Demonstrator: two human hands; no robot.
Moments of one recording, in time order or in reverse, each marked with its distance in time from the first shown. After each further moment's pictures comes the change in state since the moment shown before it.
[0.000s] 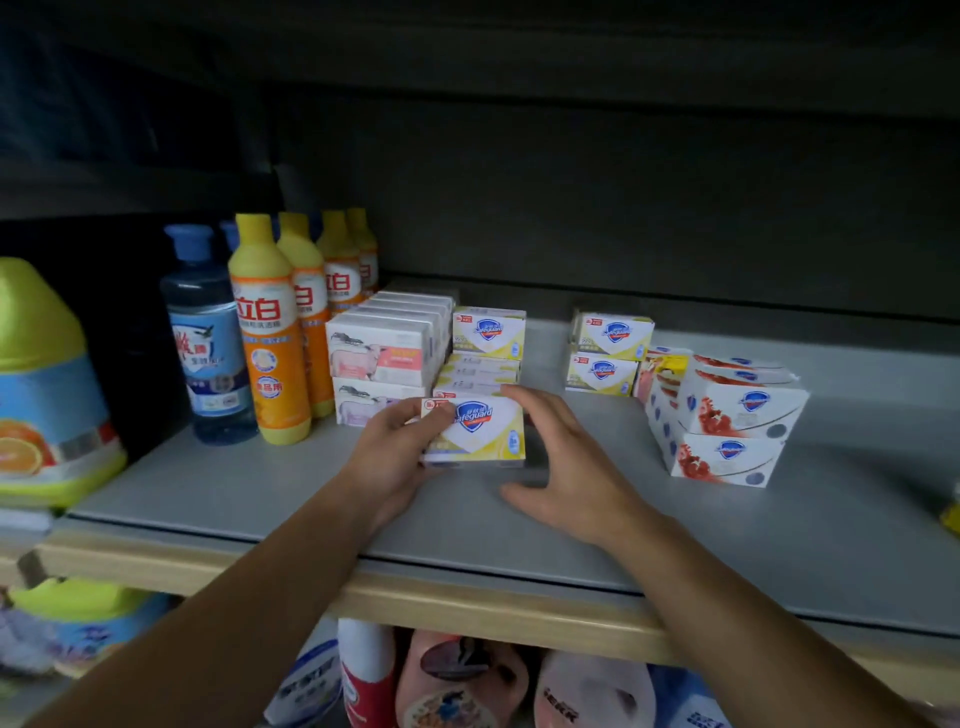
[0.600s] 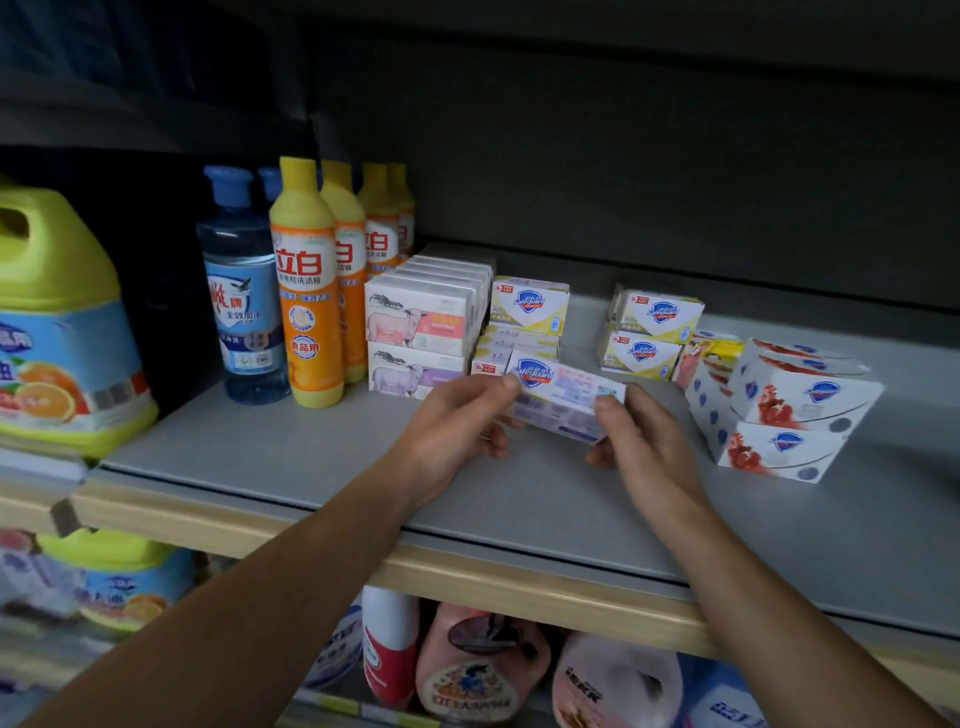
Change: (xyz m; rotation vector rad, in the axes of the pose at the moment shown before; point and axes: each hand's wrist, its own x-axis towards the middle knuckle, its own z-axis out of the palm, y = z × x) left_hand -0.005 -0.004 -0.002 0.224 -0.185 0.122; right_hand -0.004 -0.001 0.007 0.438 0.364 0.286
